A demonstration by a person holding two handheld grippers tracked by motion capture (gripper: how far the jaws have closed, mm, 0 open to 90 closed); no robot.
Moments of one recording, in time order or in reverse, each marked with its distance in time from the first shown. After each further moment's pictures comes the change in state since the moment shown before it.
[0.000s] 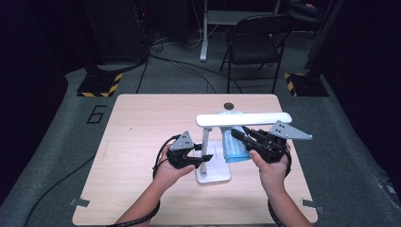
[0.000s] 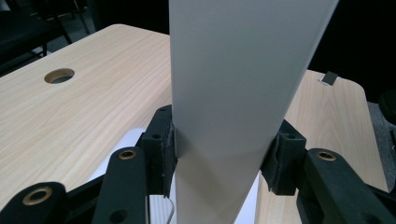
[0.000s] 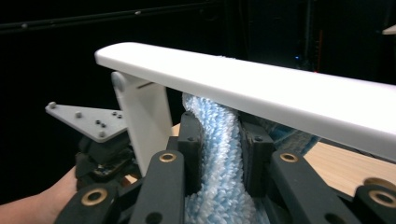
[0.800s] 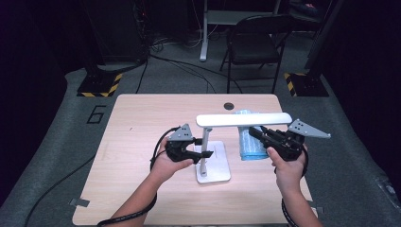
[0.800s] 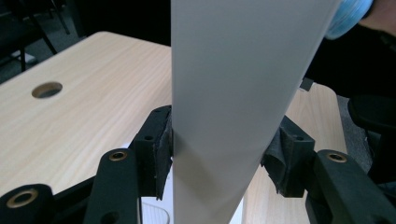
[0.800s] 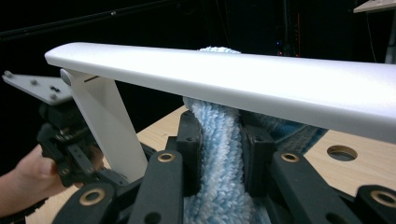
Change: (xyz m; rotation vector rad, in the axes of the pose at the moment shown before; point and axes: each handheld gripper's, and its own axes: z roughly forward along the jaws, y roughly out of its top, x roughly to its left) left arm 0.007 0.034 -0.014 0.014 -0.071 0.025; right arm -0.036 -0.004 -0.030 0.030 -0.065 0.089
